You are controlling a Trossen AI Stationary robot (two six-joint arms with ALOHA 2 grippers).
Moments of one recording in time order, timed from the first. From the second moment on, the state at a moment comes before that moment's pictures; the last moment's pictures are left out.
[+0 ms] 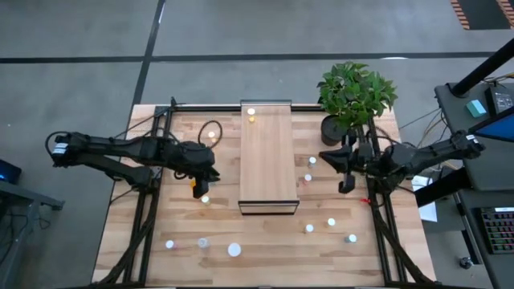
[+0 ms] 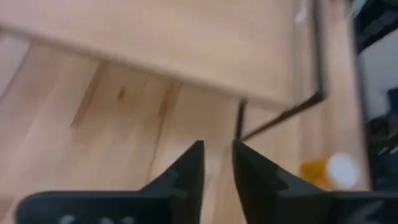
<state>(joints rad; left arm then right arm) -0.05 1.03 0.94 -0.71 0.01 -0.34 0.29 0.67 0.55 0.28 0.44 -0.02</state>
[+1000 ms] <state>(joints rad) -0.05 1.35 0.84 -0.82 -0.19 -0.22 0.29 0.67 0.55 0.14 0.45 0.13</state>
